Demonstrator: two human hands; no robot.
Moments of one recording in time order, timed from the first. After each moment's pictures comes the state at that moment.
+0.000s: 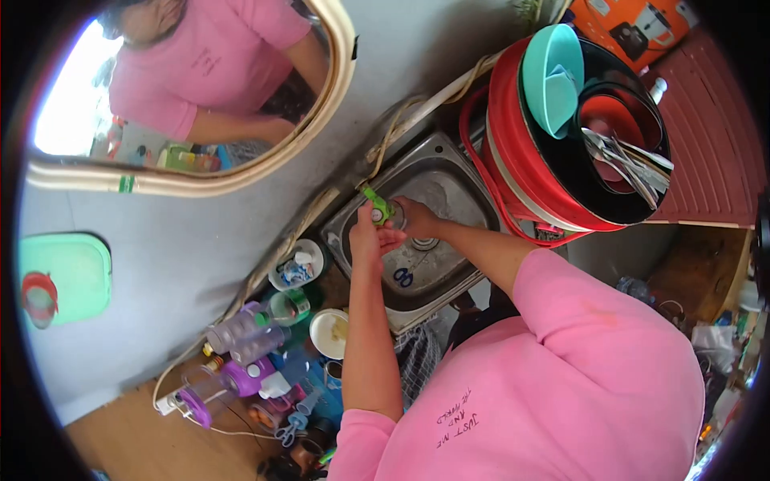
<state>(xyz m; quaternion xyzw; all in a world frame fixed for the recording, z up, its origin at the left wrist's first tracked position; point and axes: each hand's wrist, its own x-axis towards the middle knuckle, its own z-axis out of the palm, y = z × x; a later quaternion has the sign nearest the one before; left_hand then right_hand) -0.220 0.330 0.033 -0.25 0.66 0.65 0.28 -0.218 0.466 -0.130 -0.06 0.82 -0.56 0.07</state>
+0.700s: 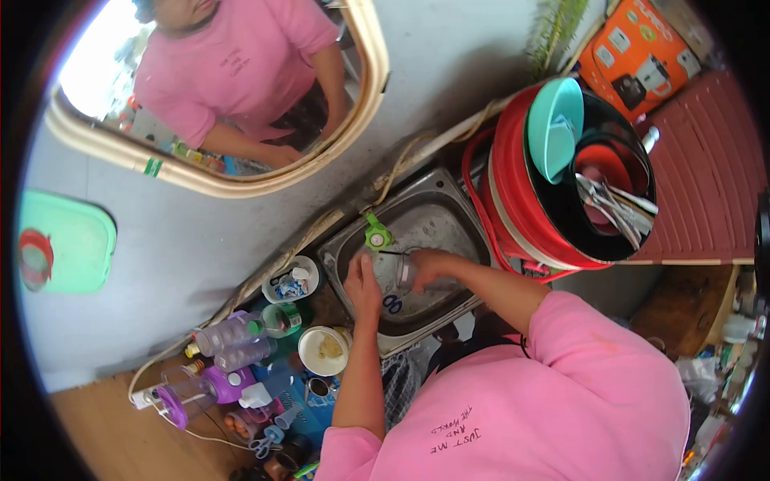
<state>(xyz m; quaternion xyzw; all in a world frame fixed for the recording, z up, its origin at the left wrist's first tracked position) -0.177 0.288 -0.058 -0.02 0.85 0.52 -0.09 -0.203 0.489 -0.095 -0.13 0.88 -0.31 0.34</state>
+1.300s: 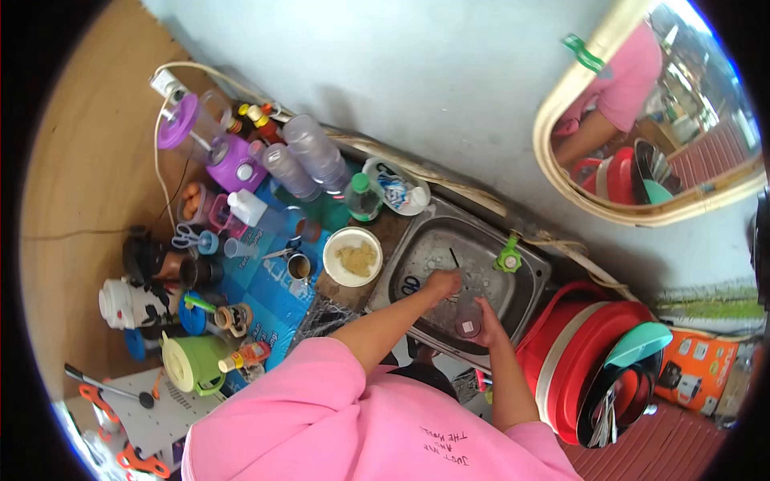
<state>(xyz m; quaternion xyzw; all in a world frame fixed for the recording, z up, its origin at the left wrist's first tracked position) -0.151 0.299 -0.155 -0.36 0.52 0.74 0.24 -0.164 0.497 -0.110 0.26 0.53 -0.56 0.59</state>
